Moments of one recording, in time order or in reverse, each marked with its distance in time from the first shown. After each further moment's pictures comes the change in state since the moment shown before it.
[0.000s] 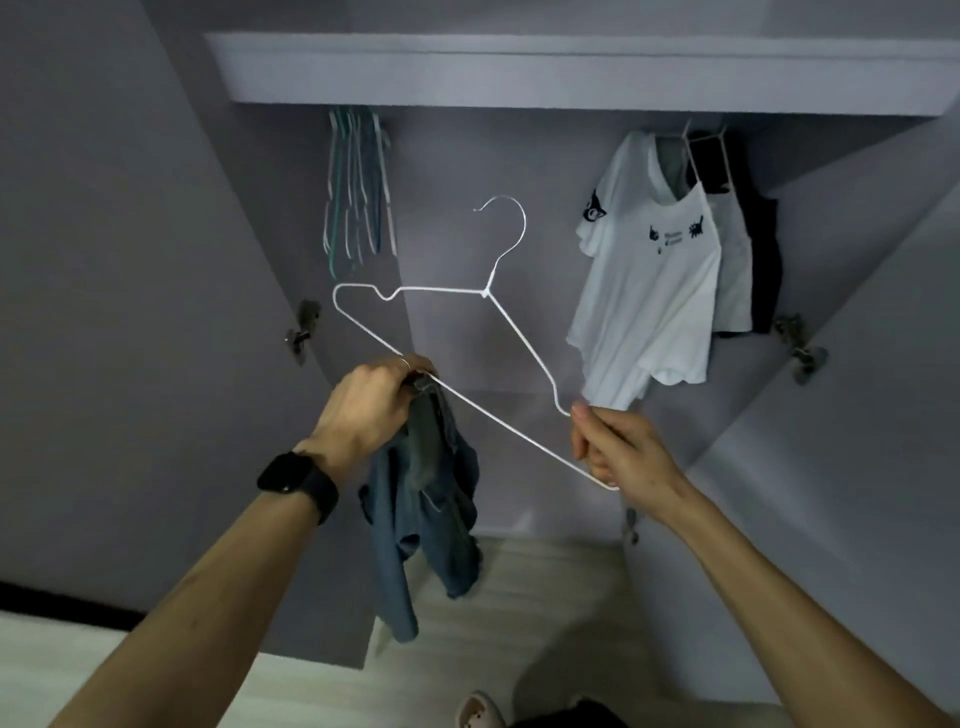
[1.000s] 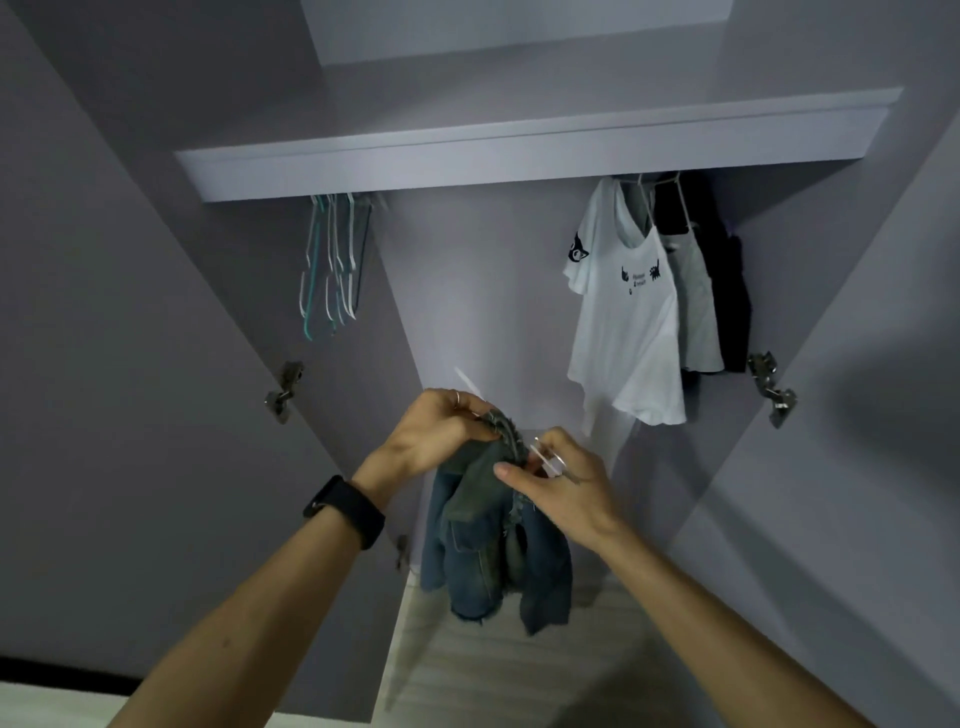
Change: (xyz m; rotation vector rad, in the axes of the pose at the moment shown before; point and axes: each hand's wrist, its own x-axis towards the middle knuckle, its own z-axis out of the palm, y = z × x) left_hand 0.057 0.131 0.018 -0.689 -0.273 -0.278; right_hand 0.028 0.017 -0.022 -0.256 0.167 -0.045
